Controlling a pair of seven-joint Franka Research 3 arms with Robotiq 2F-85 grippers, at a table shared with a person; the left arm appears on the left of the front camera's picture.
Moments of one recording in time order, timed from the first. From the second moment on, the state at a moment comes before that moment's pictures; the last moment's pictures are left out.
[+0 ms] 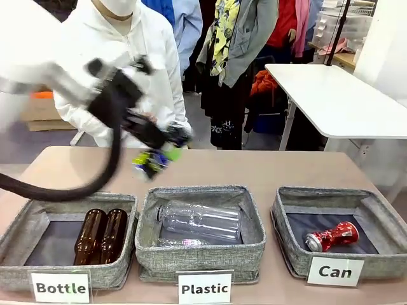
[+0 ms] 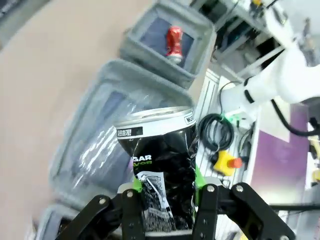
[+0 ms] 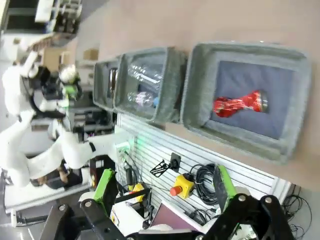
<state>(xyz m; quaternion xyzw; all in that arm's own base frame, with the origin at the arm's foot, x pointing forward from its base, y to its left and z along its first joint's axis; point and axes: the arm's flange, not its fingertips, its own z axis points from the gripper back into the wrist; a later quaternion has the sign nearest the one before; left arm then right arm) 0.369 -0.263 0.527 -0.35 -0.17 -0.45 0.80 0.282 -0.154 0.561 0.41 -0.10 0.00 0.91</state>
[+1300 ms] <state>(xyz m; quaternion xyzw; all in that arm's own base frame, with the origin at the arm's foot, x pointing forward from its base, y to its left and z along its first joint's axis) 0.354 -0.665 0.448 -0.21 -0.24 -0.61 0.72 0.237 -0.200 0.536 0.41 -0.12 -0.06 0.90</state>
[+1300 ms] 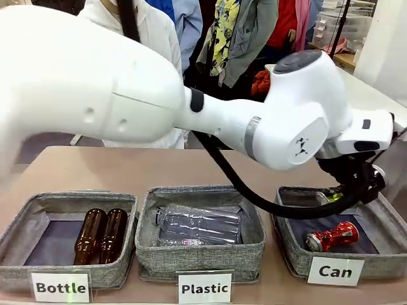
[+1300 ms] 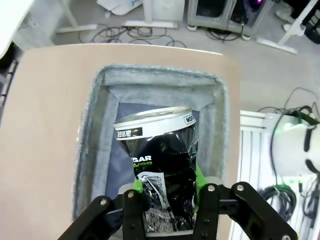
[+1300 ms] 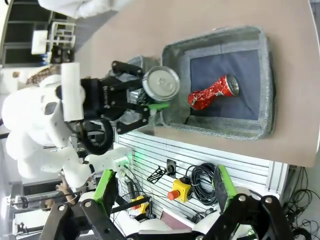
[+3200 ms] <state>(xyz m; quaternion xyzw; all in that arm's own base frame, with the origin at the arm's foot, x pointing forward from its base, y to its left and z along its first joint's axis) 0.416 -0.447 0.505 -0.22 -0.20 -0.42 0.86 0.299 -0.132 0.556 0.39 -0.08 0.03 0.92</state>
